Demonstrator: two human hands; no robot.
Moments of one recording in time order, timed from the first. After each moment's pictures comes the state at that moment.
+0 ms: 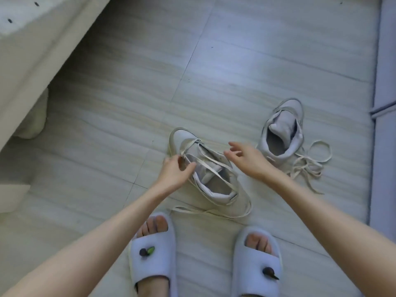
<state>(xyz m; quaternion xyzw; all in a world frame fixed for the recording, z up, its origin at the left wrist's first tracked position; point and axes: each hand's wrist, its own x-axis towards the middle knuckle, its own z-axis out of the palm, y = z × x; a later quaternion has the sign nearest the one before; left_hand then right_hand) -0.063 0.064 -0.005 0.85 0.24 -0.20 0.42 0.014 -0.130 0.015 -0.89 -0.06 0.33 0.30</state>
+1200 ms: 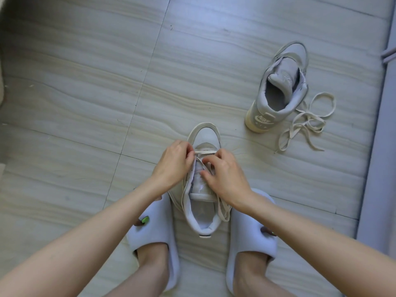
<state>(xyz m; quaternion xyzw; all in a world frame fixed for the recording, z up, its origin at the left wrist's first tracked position) -0.102 0.036 -0.024 0.93 0.06 -0.19 0.32 -0.110 -0.112 -0.016 -0.93 -0.10 0.24 0.28</state>
